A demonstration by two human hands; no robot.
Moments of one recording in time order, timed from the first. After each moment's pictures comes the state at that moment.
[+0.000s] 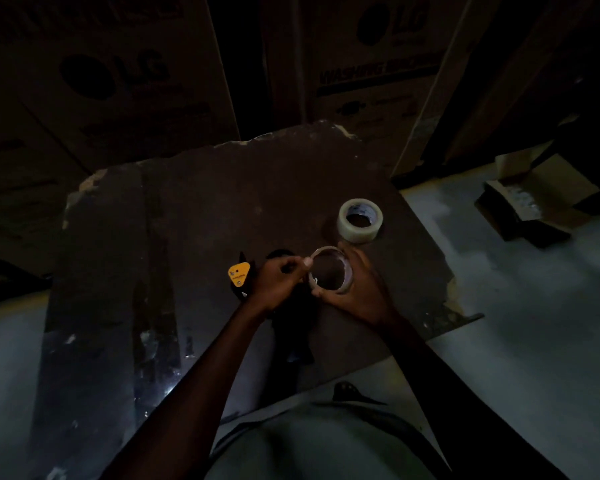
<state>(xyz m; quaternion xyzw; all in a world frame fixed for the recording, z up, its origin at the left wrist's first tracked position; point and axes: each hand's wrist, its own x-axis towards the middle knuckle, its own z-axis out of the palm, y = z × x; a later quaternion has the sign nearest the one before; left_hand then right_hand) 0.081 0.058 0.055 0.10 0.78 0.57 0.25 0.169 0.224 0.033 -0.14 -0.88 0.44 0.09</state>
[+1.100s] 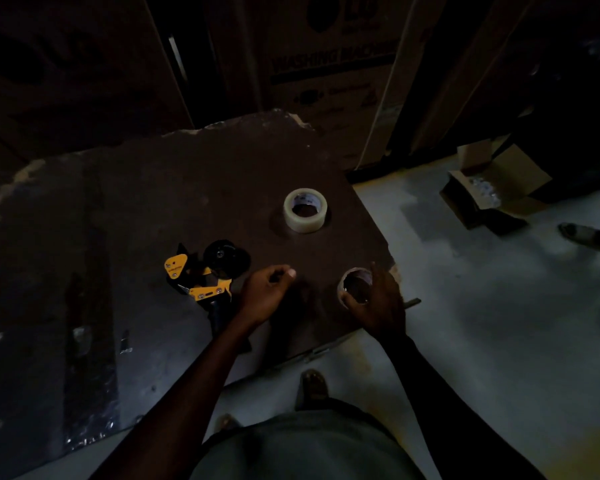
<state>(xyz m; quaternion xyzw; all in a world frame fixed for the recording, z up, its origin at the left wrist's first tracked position) 0.146 0.144 0.022 0.07 0.80 0.56 0.22 0.271 0.340 -0.022 -0.31 -0.91 0.26 0.10</state>
